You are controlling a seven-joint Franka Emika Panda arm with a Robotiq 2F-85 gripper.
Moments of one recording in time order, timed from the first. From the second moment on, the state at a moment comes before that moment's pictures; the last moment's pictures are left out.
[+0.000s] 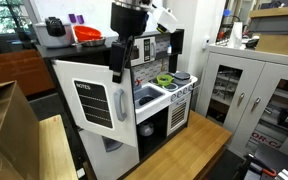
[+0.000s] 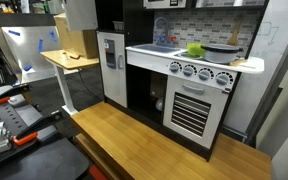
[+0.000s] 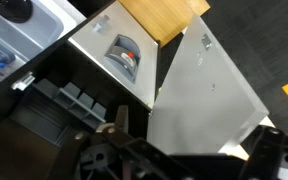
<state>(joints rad) 0.30 -0.11 0.17 -1.96 -0.01 2.15 -0.30</state>
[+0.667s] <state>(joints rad) 0.24 -0.08 0.21 -1.97 -0.70 2.17 0.33</state>
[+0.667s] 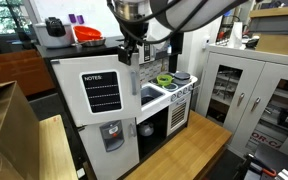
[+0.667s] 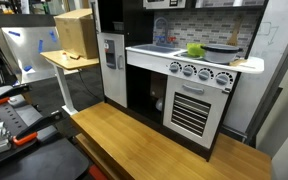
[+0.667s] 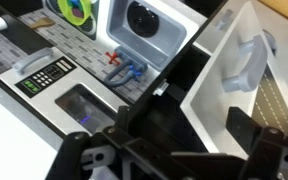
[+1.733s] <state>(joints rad) 0.21 -0.13 0.17 -1.98 -0.35 2.00 0.27</state>
